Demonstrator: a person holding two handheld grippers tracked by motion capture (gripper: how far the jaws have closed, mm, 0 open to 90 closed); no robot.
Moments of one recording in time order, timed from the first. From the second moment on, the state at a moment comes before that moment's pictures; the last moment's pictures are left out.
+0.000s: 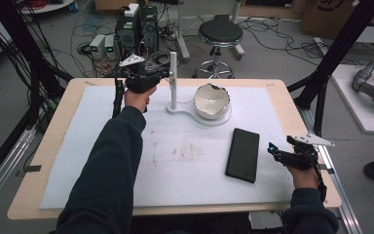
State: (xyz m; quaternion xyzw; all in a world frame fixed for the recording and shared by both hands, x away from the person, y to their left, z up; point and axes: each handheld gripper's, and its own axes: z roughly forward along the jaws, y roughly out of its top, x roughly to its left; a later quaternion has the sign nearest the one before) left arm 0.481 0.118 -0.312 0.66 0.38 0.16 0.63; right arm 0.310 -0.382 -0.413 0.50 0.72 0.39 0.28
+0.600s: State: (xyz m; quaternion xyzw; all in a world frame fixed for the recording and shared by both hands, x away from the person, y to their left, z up) left arm 0.462 0.135 -0.325 0.65 0.40 0.18 0.62; right arm 0.311 -0.382 -0.413 0.50 0.72 0.39 0.28
